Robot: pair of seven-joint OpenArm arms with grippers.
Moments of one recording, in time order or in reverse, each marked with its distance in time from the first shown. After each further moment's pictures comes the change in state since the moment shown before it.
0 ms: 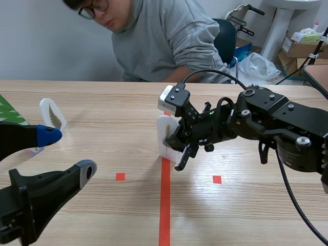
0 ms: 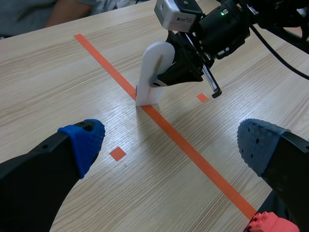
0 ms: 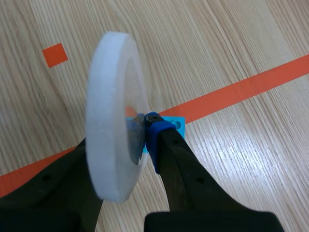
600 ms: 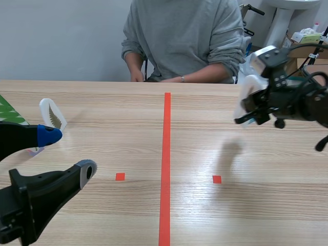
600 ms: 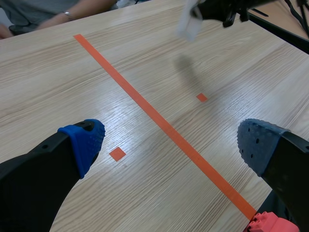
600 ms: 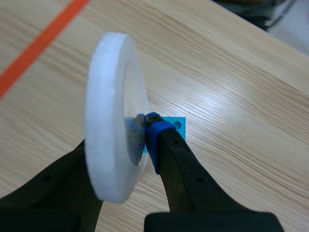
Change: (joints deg) left arm 0.0 0.0 0.0 0.0 0.0 0.0 0.0; right arm -11.7 6.8 32.0 10.5 3.2 -14.9 -8.3
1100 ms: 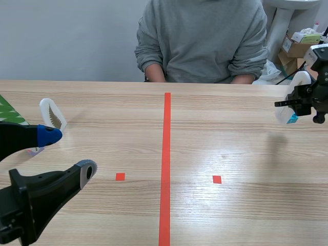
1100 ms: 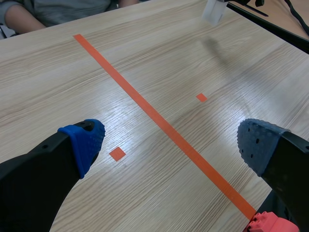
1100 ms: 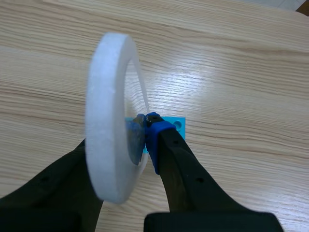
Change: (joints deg) left arm 0.0 0.0 0.0 0.0 0.0 0.0 0.0; right arm 9.8 2.1 7.4 -20.5 3.3 -1.7 1.7
